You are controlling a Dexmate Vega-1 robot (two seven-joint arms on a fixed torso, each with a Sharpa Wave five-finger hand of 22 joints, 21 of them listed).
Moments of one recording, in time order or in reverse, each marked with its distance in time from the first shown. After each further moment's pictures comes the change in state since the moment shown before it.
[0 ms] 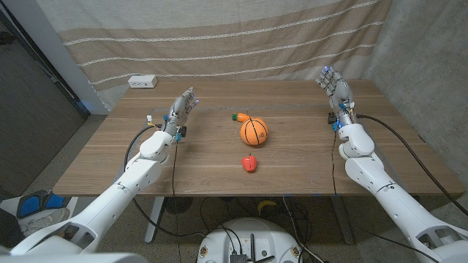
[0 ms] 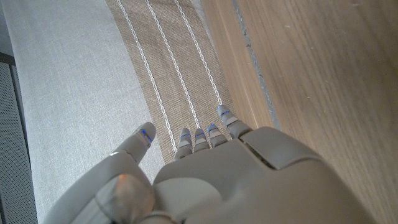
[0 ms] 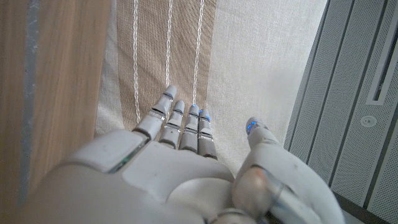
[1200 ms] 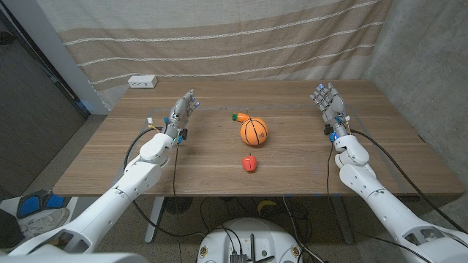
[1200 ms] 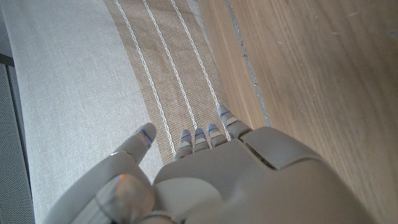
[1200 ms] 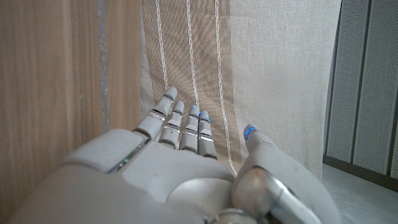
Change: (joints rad) left arm 0.045 0.022 -0.007 -0.077 0.002 0.035 0.040; left_hand 0.000 0.000 -0.004 0.012 0.000 -0.009 0.023 0.000 0.000 0.000 0.000 0.000 0.000 0.000 0.000 0.000 -0.003 -0.005 -0.005 0.000 0.000; right arm 0.023 0.078 0.006 0.172 0.205 -0.018 0.183; right_hand -0.020 -0.007 -0.014 0.070 -0.016 -0.033 -0.003 -0.007 0.000 -0.020 -0.001 -0.004 0.014 -0.013 0.002 -0.007 0.015 -0.007 -0.007 0.000 0.000
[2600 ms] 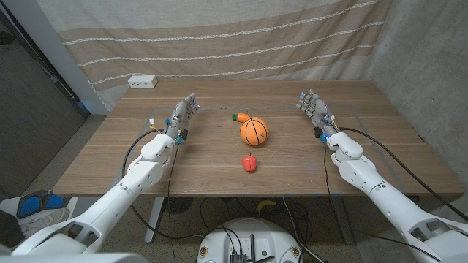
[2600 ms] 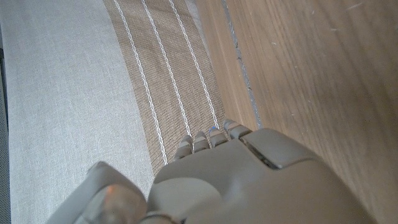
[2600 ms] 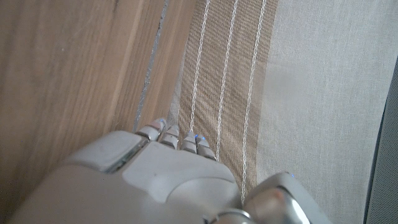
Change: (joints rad) left arm -0.035 -0.034 0.013 0.084 -0.048 -0.028 -0.099; left_hand 0.000 0.000 0.010 0.041 -0.007 -0.006 0.016 -0.008 0.000 0.005 -0.005 -0.007 0.000 -0.004 0.004 0.000 0.007 -0.018 -0.018 0.000 0.000; right arm 0.041 -0.078 -0.107 -0.047 -0.048 -0.153 0.011; right_hand -0.026 0.058 -0.045 0.104 0.012 0.002 -0.038 -0.005 0.003 -0.023 -0.052 -0.011 0.044 -0.022 -0.063 -0.004 0.053 -0.020 -0.092 0.023 -0.004
